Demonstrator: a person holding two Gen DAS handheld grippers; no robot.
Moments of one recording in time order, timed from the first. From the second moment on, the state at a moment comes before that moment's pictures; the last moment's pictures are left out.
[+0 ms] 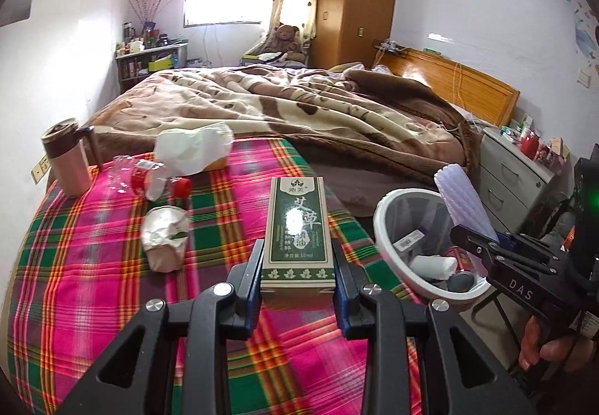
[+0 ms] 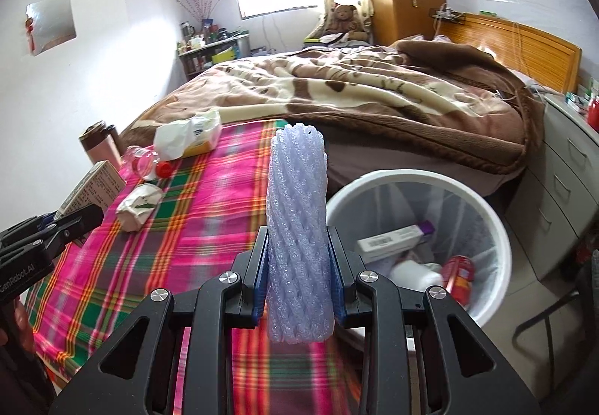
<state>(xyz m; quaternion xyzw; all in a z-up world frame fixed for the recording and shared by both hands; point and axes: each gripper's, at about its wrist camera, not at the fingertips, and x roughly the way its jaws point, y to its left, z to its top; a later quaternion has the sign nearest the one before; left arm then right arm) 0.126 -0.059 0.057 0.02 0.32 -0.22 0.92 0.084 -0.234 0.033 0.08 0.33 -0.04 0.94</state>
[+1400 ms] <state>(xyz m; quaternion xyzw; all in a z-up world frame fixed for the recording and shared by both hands) 0.134 -0.238 0.019 0.06 0.37 -0.33 0.86 0.089 -0.351 -0.003 0.13 0.39 -0.11 0.91</state>
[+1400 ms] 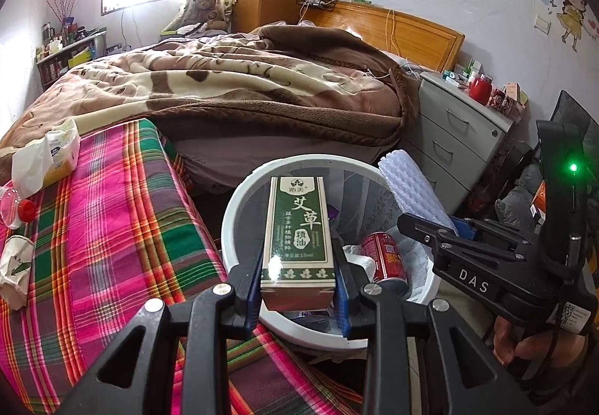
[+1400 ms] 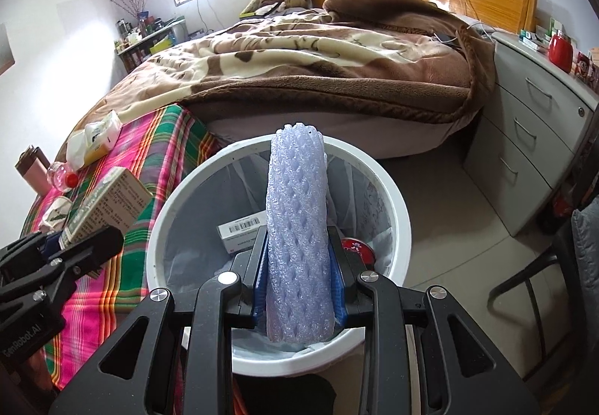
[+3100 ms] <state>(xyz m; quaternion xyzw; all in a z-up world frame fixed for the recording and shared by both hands) 0.142 -0.075 0.040 0.00 0.33 -0.22 0.92 0.109 -0.256 0.014 0.10 0.36 -0.04 0.93</state>
